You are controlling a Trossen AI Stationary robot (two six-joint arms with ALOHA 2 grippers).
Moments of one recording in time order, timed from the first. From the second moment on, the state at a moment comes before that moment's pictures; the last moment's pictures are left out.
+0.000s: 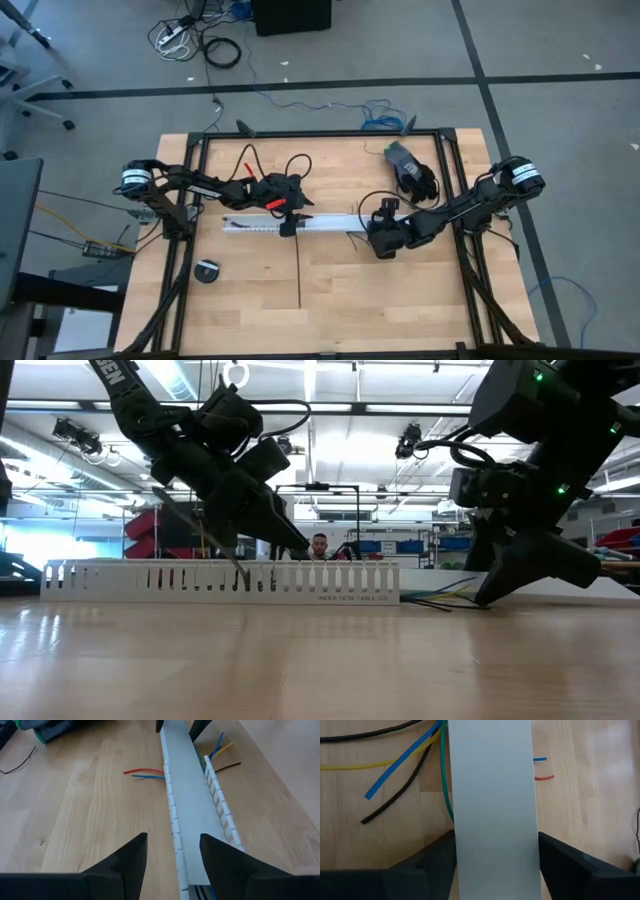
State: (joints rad) left arm 0.18 1.61 0.66 0.37 0.15 0.23; right arm 0.29 1.55 0.67 -0.32 0.63 0.18
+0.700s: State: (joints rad) left arm 0.18 1.61 0.66 0.37 0.15 0.23; right arm 0.30 1.55 0.80 -0.47 0.70 0.17
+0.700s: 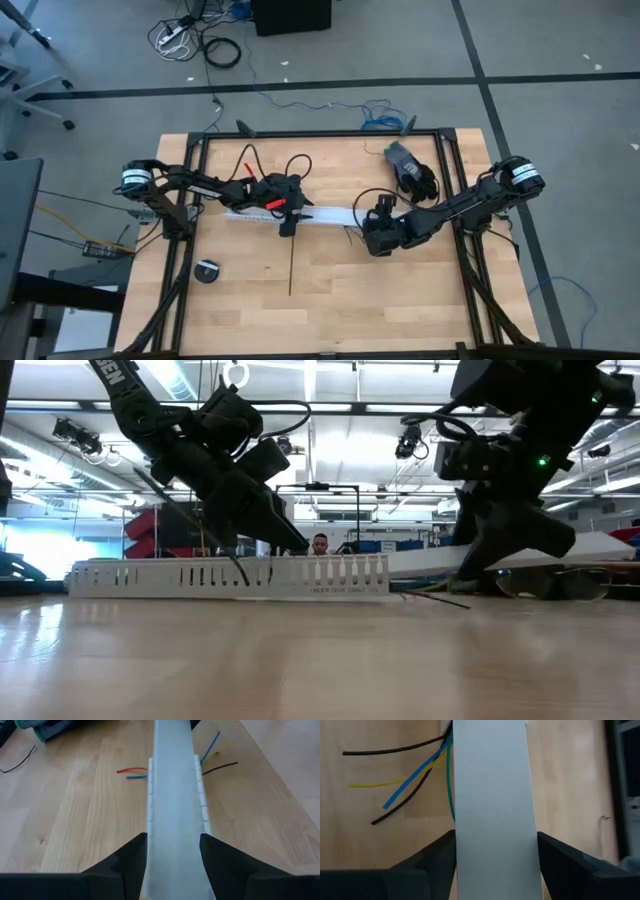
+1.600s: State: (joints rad) left arm 0.18 1.54 0.66 0.36 0.07 0.31; right arm 0.31 1.48 0.85 -0.64 0.69 0.33
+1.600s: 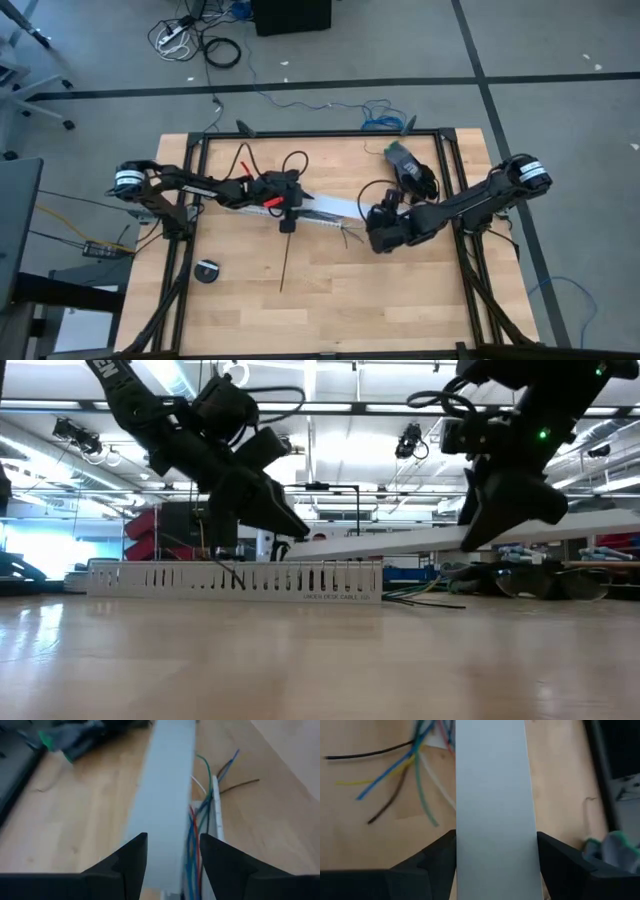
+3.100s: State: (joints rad) left arm 0.22 1.52 0.66 0.21 0.20 0.25; right arm 0.39 1.18 0.81 -0.79 0.52 0.66
